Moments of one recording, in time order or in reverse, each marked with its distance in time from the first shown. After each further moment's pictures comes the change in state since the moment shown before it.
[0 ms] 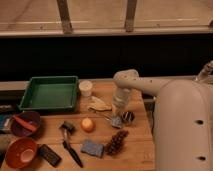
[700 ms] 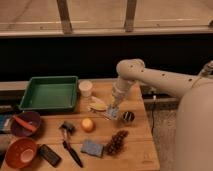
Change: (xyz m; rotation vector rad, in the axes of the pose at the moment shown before) arm 0.000 0.040 -0.104 -0.043 -0.195 -0.023
